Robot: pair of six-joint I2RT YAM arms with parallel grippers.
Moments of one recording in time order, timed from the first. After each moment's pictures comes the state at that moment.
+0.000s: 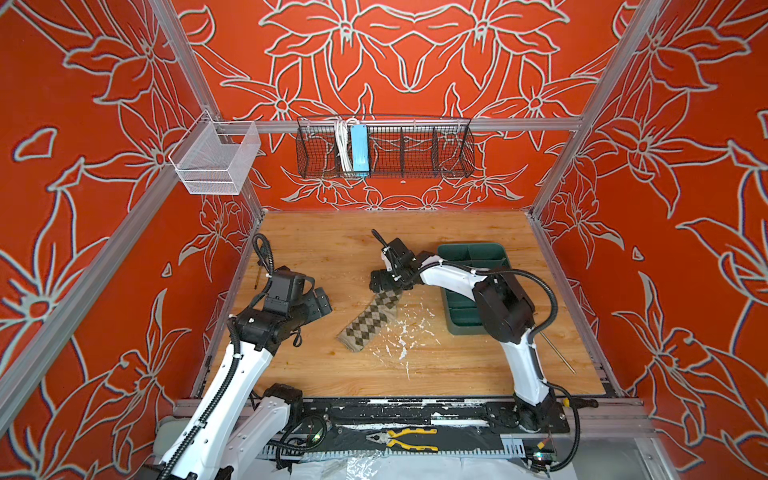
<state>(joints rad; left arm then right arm) -0.18 0.84 0.88 -0.95 -0.08 -0.64 0.71 2.23 1.72 -0.50 -0.20 0.51</state>
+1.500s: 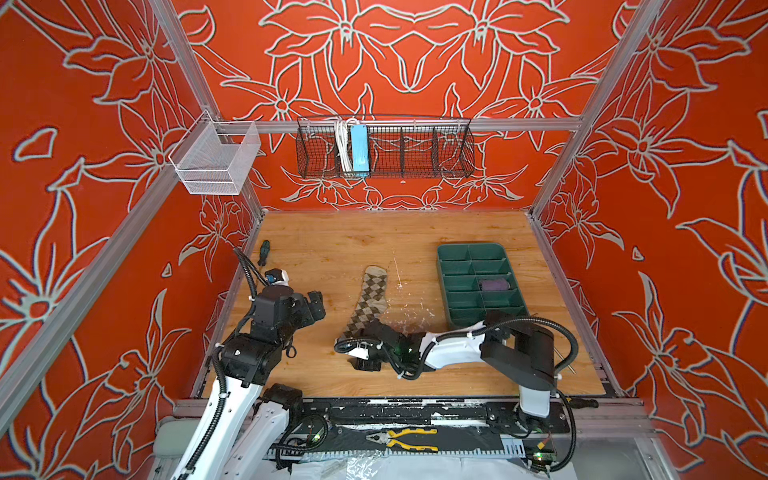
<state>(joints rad) -0.18 0.63 0.78 -0.81 -0.16 -0.51 1.21 1.93 0.98 0.28 0.02 -0.33</state>
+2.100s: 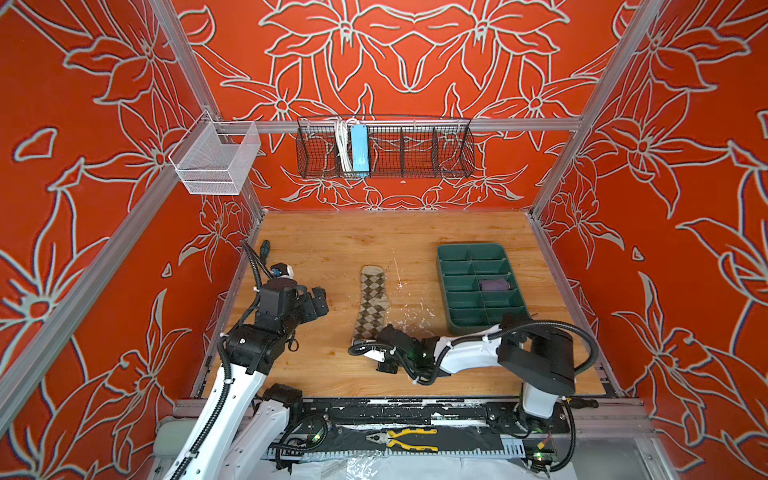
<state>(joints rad) -0.18 0.72 0.82 -0.79 -0.10 -0.47 1.21 1.77 0.79 0.20 0.13 -0.30</state>
